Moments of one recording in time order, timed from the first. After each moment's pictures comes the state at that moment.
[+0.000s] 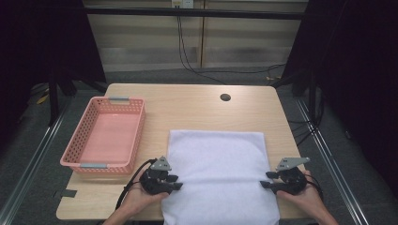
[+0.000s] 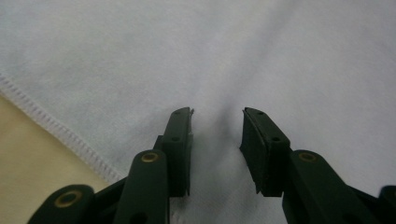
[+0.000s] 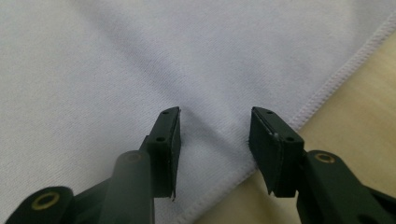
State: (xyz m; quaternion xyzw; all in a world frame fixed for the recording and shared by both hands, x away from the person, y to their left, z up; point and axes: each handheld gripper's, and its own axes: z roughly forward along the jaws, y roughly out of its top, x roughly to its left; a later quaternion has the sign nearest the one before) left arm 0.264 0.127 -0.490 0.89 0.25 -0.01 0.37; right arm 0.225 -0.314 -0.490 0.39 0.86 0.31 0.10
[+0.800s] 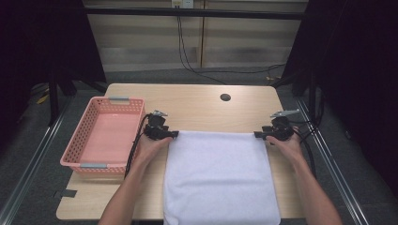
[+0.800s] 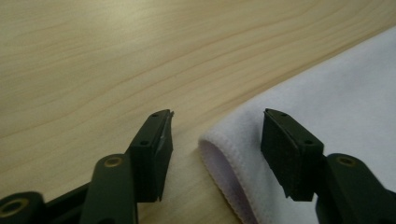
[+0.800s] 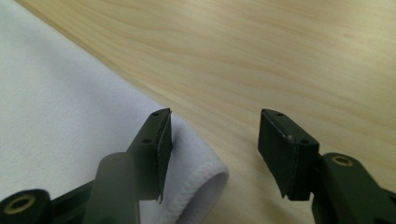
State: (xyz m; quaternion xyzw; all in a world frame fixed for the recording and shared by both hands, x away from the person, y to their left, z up) left arm 0.436 0.122 -0.497 0.82 0.43 0.09 0.37; right arm 0.397 -0.342 -0.496 0.48 0.79 0.35 0.13
